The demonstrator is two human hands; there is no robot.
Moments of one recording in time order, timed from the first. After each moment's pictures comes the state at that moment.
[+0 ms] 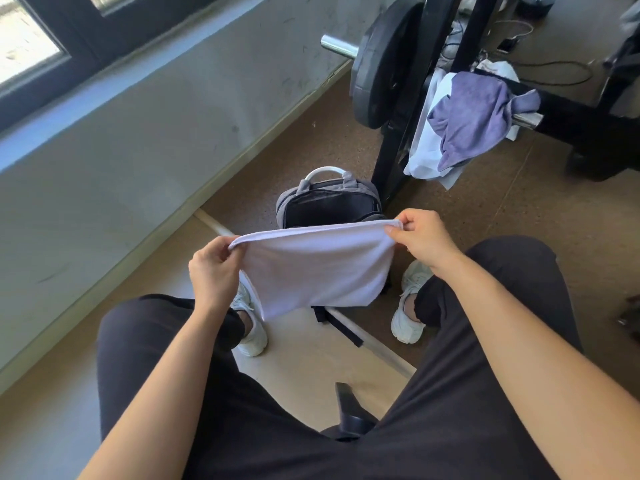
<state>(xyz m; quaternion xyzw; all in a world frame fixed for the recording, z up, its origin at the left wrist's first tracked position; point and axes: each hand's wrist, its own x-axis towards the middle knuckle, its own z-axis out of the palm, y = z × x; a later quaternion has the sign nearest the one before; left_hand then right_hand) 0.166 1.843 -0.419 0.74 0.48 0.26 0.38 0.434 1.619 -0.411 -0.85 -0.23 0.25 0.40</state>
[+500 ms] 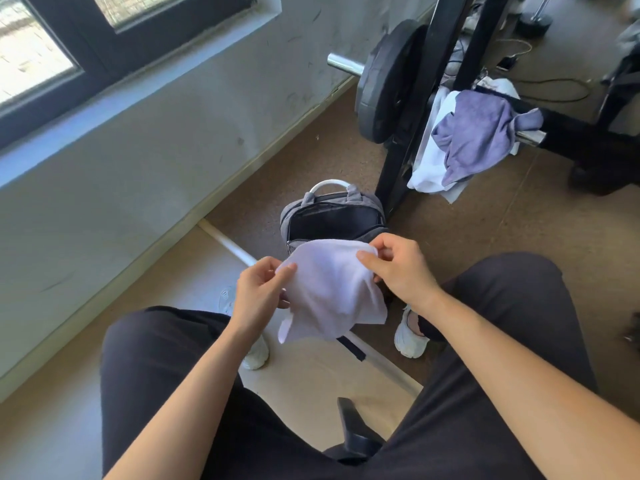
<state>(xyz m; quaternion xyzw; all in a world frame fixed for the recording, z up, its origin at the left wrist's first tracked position) 0.190 1.795 -0.408 0.67 0.43 0.17 0.58 0.380 1.634 -0.399 -0.78 -0.30 0.25 0.49</state>
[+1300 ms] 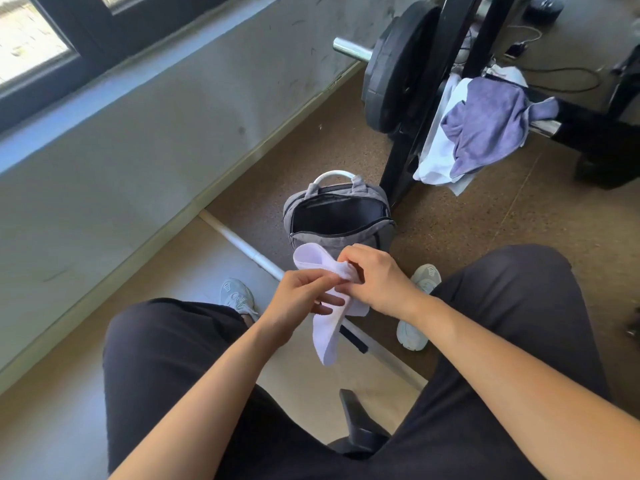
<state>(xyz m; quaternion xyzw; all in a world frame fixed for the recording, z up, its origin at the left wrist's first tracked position) 0.205 1.764 -0.400 0.64 0.34 0.02 0.69 0.351 1.652 -0.410 -0.77 -0.50 0.23 0.33</state>
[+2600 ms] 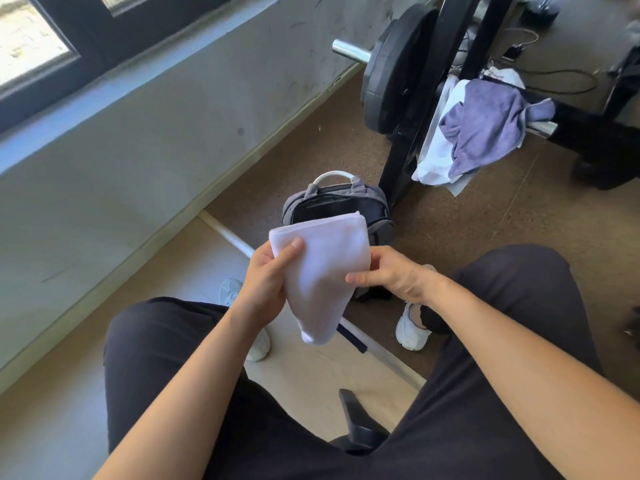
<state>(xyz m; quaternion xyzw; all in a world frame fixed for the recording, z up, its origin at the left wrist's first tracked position) 0.202 1.800 -0.403 0.52 0.29 0.18 0.78 0.381 1.645 -0.408 -0.60 -0.30 0.56 0.48</state>
